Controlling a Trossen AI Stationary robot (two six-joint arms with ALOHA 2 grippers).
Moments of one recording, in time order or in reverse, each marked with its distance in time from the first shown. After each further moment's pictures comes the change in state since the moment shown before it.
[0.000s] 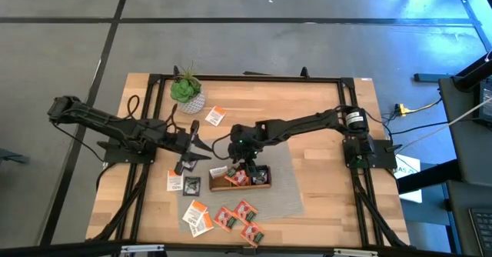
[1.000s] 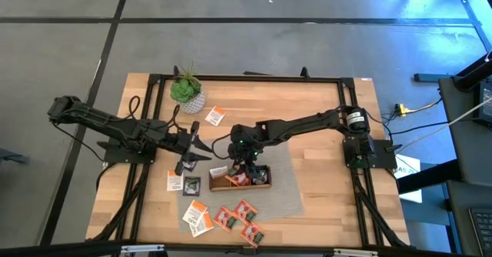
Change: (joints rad) left arm 0.000 0.002 0.000 -0.038 0.000 -0.030; right arm 0.012 -0.009 -0.001 0.011 -0.077 0.077
